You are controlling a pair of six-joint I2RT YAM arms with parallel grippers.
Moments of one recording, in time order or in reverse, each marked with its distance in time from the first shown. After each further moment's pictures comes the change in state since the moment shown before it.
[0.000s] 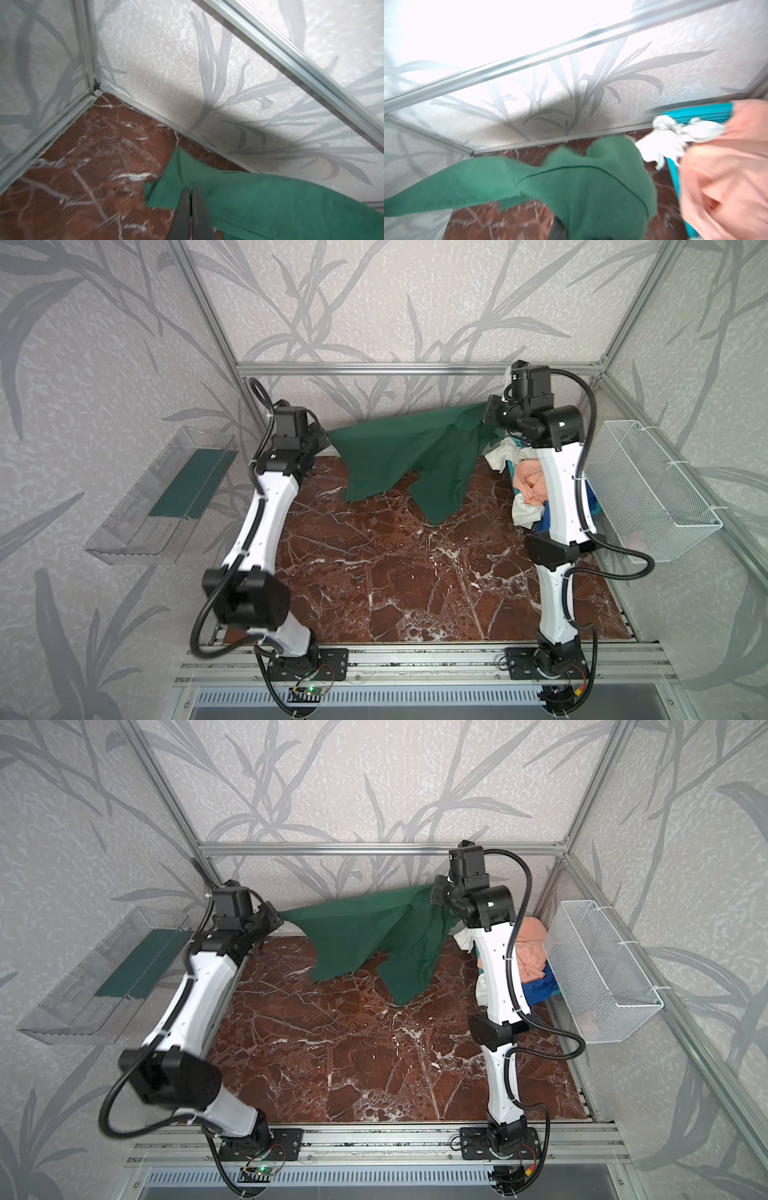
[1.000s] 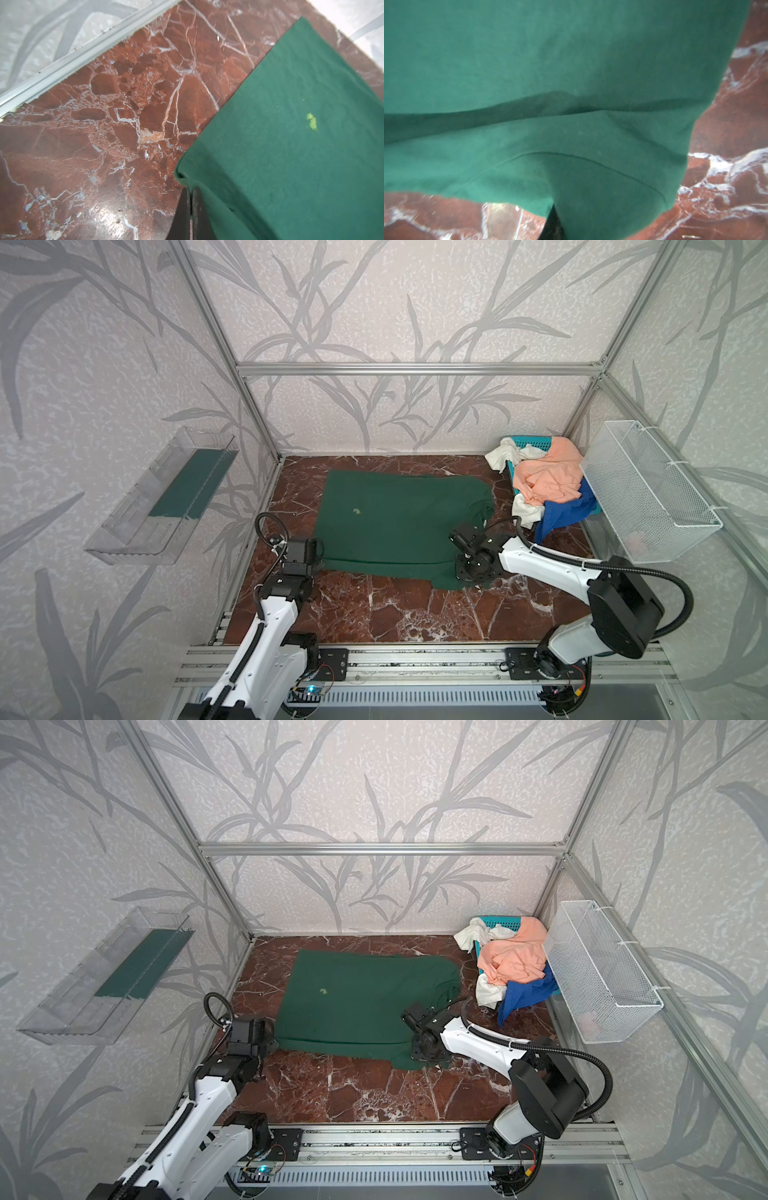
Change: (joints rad) left arm -0.016 -0.634 -1.077 -0.018 -0.275 -0.208; right arm 0.341 -0.591 -2.017 0.559 -0.094 0.401
